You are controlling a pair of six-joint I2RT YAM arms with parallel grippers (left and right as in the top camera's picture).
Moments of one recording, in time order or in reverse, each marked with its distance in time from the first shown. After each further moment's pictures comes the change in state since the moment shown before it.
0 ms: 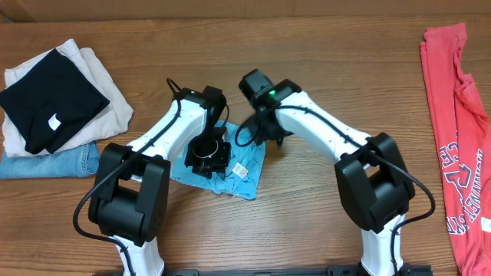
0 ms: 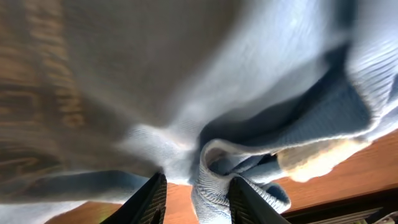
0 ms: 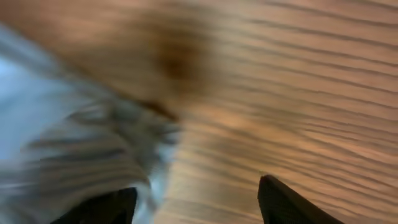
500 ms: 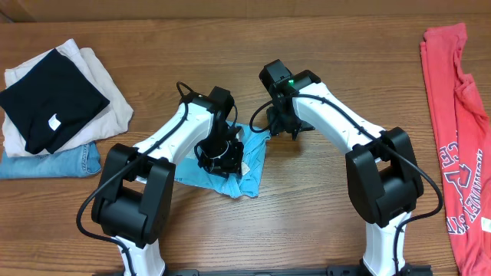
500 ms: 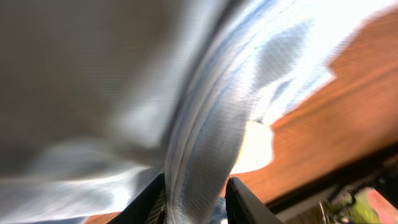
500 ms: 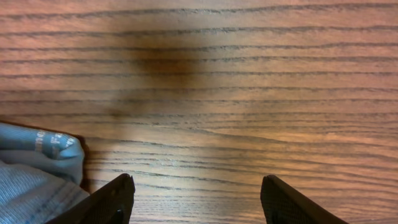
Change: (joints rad) left arm -0.040 -0.001 -0.014 0.090 0.185 0.056; right arm -0.096 0.000 0.000 -0.037 0.055 0.081
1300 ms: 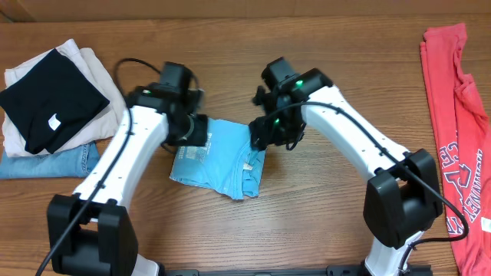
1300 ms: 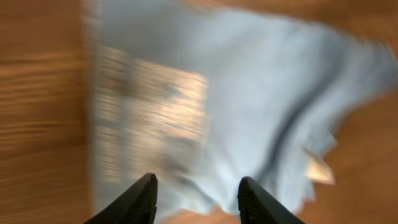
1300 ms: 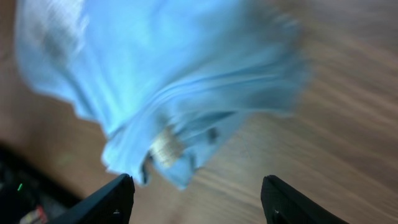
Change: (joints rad) left arm 0.189 -0.266 0.000 0.103 -0.268 0.042; right arm 0.035 -0.154 -0.009 -0.133 -0.505 -0.227
